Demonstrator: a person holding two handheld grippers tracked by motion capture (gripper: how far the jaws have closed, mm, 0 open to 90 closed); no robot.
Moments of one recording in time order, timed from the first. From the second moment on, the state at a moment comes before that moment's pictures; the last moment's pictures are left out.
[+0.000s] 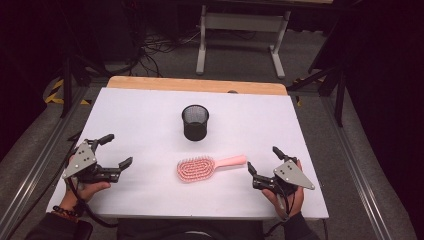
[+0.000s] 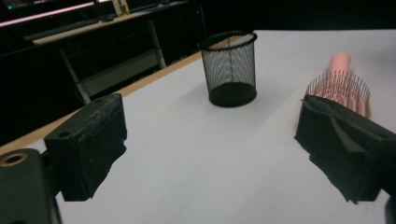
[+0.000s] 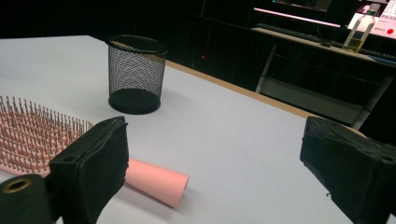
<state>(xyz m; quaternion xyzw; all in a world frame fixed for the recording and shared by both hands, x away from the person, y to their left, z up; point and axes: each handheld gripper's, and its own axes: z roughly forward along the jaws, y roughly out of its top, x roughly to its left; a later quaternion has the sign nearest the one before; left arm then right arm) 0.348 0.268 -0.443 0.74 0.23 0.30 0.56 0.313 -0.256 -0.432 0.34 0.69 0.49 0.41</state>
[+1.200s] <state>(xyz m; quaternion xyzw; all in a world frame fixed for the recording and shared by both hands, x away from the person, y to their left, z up) 0.349 0.261 -0.456 0.77 0.22 0.28 0.53 0.323 -0.231 -0.417 0.32 0.70 0.48 0.41</state>
